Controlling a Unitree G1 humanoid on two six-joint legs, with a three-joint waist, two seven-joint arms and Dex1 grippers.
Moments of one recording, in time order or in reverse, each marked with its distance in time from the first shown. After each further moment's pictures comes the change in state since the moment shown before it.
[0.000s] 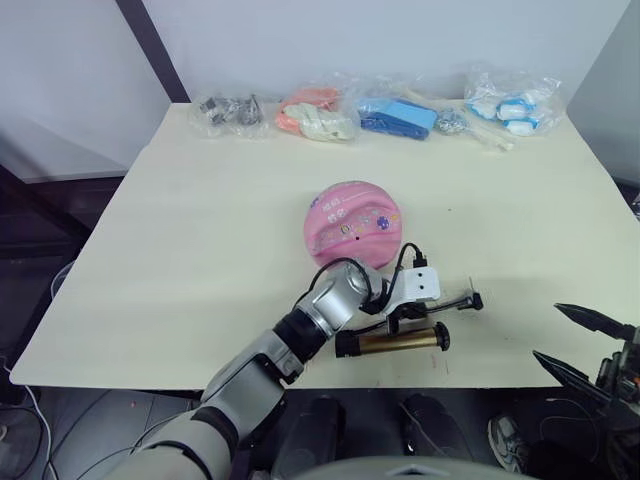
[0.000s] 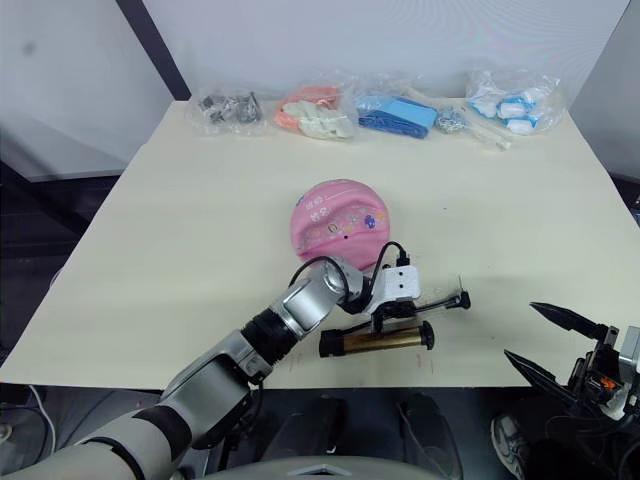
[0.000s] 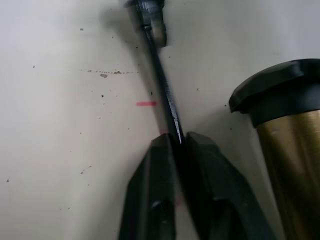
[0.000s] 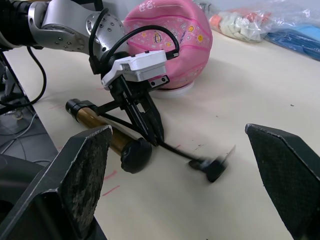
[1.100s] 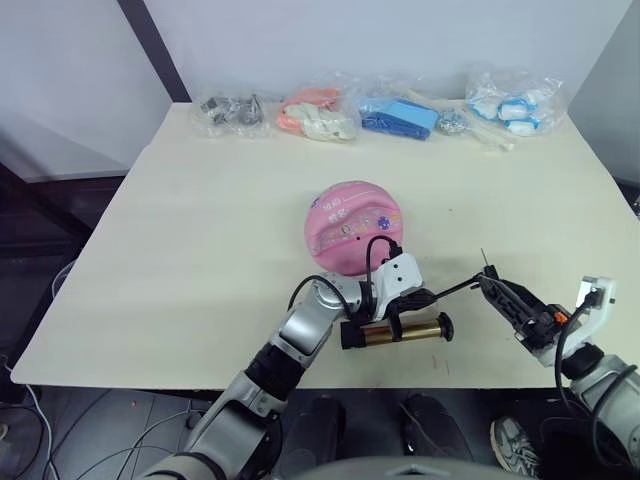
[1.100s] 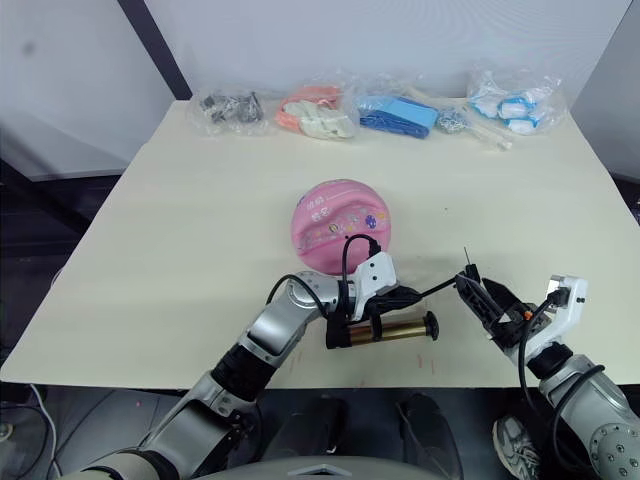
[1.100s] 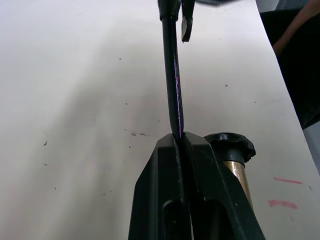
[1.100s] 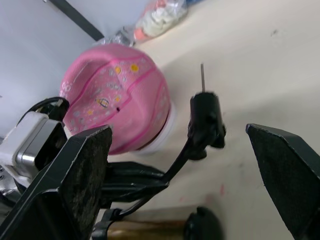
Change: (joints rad) left arm 0.247 0.028 0.189 -0.313 -0.160 -0.040 0.091; right arm -0.152 0.183 0.145 -0.355 0.508 0.756 -0.983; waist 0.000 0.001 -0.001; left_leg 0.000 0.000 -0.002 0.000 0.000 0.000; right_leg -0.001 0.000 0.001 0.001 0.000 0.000
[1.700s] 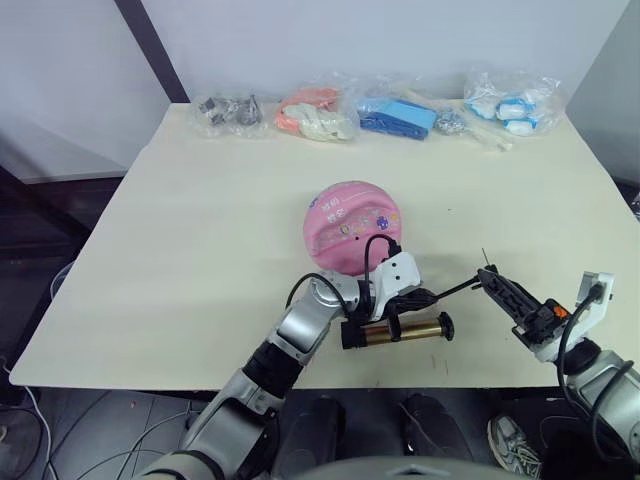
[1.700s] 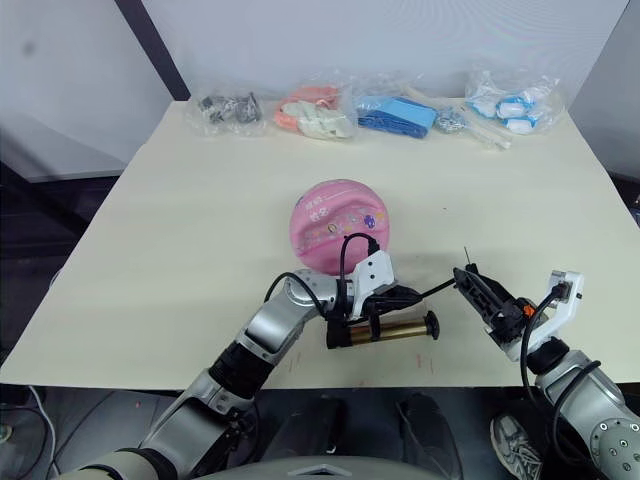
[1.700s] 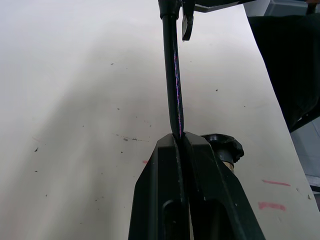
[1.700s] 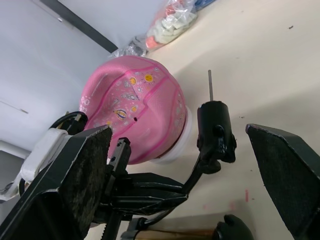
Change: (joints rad) left arm -0.010 0.015 0.000 0.000 -0.037 -0.001 -0.023; right arm -0.029 0.006 -0.011 0.017 0.113 0.014 -0.019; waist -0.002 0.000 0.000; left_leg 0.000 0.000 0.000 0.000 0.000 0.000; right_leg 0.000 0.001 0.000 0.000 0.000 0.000
